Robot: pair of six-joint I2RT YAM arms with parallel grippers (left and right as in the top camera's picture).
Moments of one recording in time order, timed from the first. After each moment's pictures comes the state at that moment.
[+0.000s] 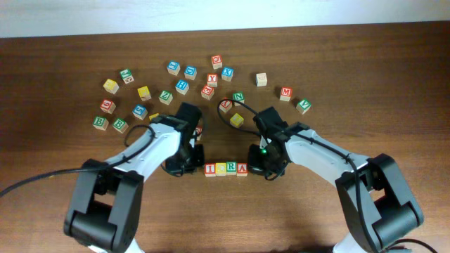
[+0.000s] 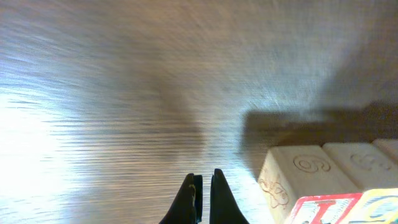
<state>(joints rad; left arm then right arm) -0.37 1.82 1.10 -0.88 0.13 -0.43 0.45 1.78 0.98 -0.66 -0.34 0.67</state>
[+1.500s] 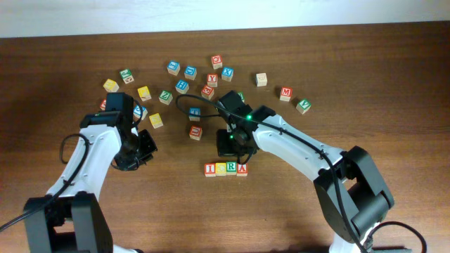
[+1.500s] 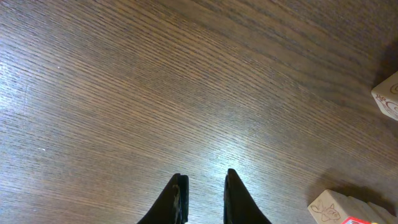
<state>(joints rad) 0.02 1.65 1.10 -0.97 0.09 -0.47 0.63 1.91 1.34 -0.73 -0.20 0.61</state>
